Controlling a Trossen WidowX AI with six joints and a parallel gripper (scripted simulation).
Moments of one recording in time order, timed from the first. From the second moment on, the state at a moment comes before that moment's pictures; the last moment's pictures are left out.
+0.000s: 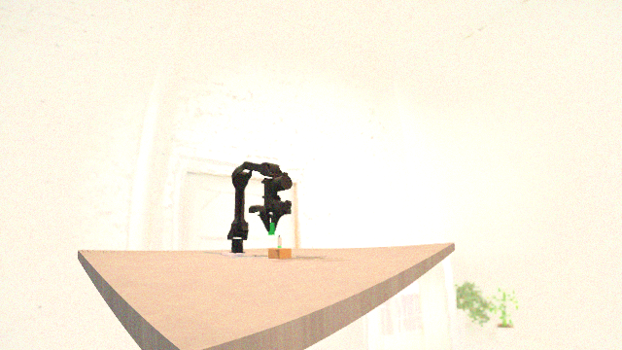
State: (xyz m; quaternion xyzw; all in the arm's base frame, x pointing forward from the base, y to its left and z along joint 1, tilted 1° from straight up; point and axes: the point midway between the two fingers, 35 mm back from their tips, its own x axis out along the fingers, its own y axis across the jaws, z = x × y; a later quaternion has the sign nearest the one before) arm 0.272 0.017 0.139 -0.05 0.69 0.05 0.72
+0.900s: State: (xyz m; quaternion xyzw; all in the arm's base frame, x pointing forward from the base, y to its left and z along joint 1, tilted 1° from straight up) arm 0.269 0.058 0.151 -0.04 0.69 0.05 0.72
